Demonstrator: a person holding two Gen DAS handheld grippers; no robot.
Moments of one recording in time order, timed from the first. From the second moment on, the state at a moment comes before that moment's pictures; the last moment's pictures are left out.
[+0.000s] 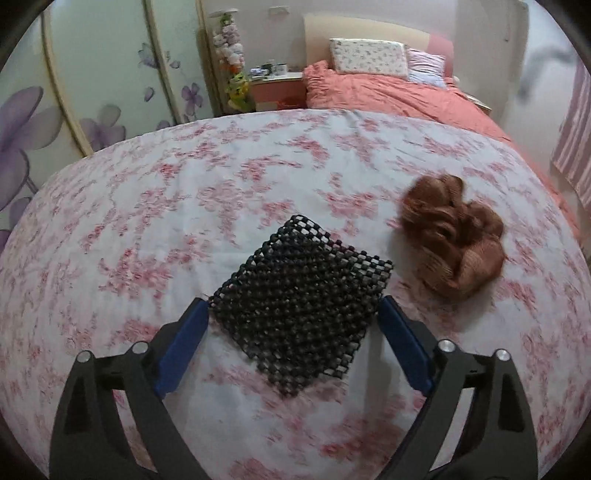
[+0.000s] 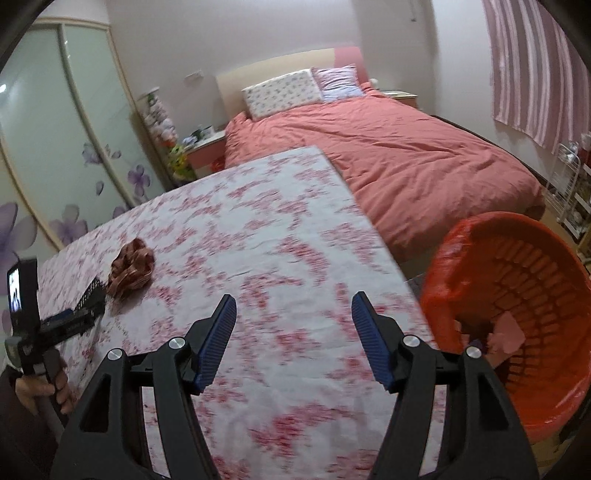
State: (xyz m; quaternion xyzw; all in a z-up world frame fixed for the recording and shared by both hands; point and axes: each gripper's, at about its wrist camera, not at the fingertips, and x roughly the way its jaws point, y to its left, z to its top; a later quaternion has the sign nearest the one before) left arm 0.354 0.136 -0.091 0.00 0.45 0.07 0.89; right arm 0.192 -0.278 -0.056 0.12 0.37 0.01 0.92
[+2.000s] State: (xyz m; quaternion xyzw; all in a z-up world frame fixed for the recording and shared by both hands) left arm 0.295 0.134 -0.005 -0.04 0.36 -0.01 0.93; right arm 0.216 -0.191 0.001 0.10 0.30 0.08 0.95
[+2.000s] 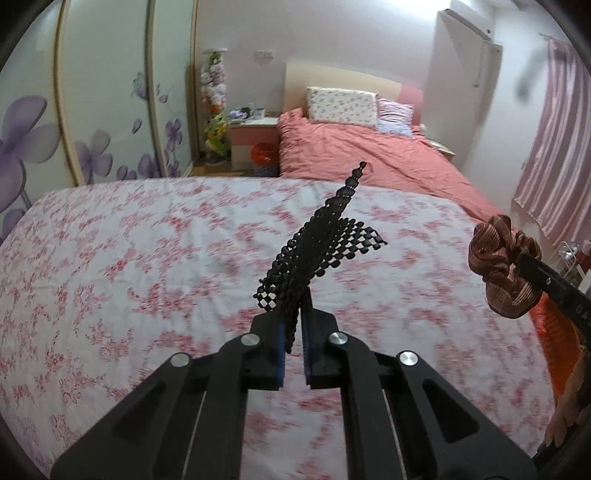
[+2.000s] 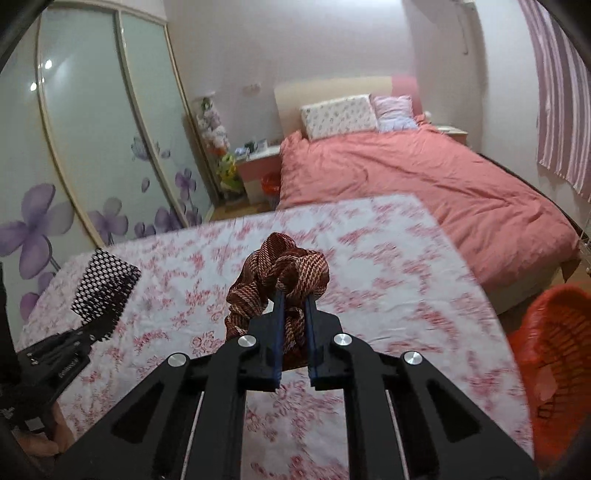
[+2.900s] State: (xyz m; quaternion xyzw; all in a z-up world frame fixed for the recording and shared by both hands) left arm 0.235 -0.058 0.046 0.00 0.34 -0.16 0.93; right arm 0.124 -0.335 0.027 0.17 0.20 -0.04 0.97
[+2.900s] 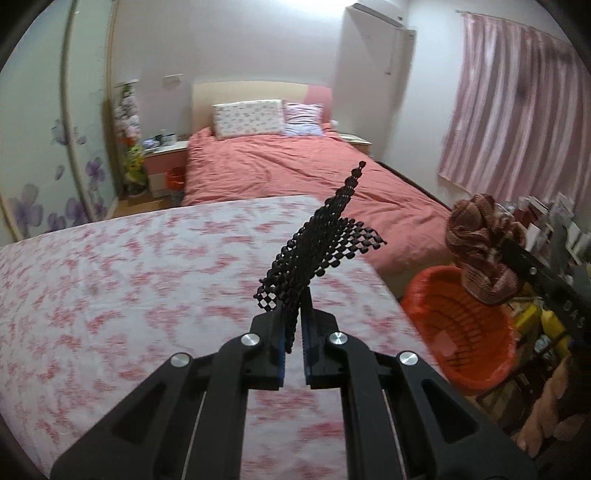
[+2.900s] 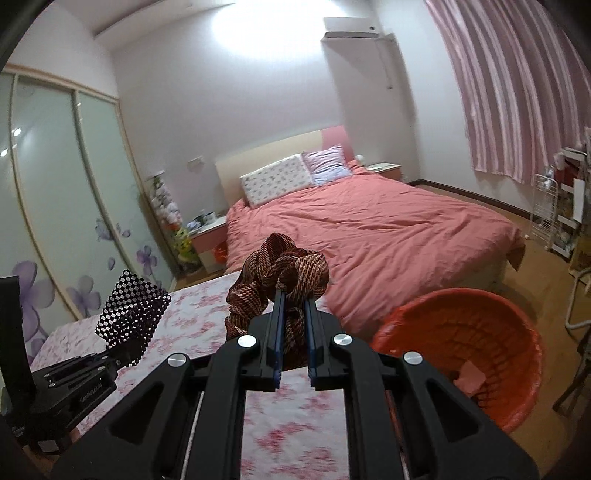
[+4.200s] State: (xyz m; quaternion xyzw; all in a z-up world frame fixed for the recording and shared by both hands) left arm 0.188 -0.152 0.004 0.03 0.33 -0.20 0.92; right arm 0.058 -0.407 0.003 0.07 0.18 -0.24 0.95
